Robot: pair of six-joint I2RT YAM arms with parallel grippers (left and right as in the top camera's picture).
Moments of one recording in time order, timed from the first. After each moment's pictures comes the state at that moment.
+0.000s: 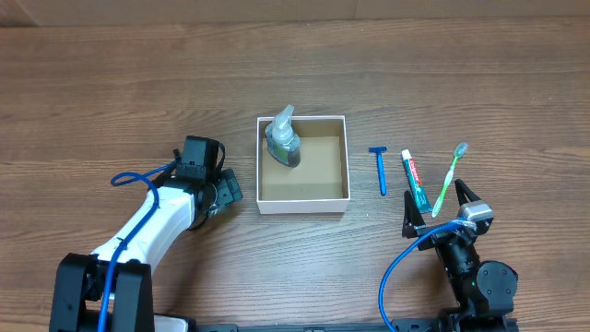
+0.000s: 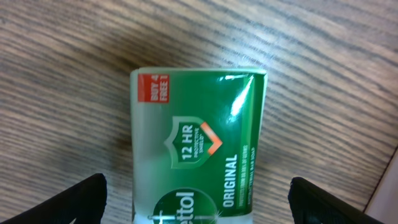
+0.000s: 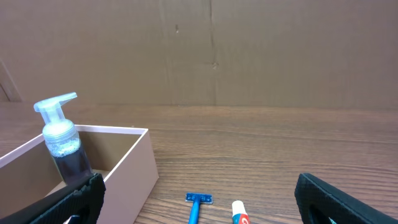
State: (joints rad) left arm -0.17 1.55 0.76 -0.48 -0.09 -0.54; right arm 0.03 0.01 0.02 -0.01 -0.20 0.07
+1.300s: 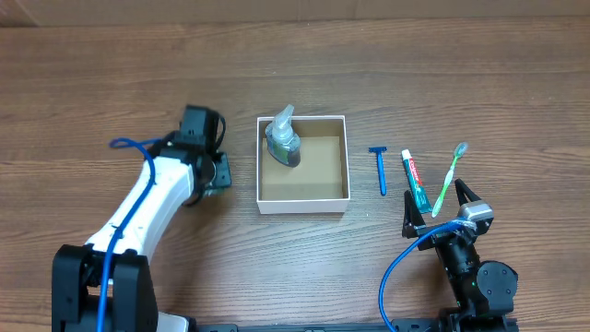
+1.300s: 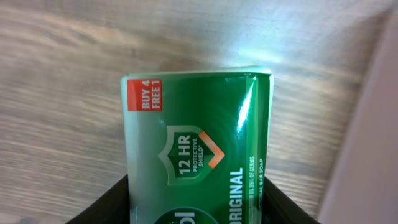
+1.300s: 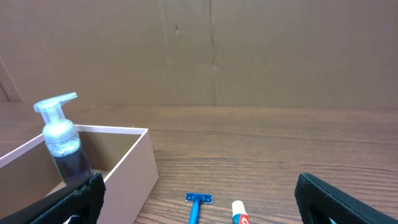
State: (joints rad) left arm -0.17 1.61 1.05 -0.76 -0.11 -0.36; right arm 0.03 0.01 0.02 -0.01 -0.20 0.07
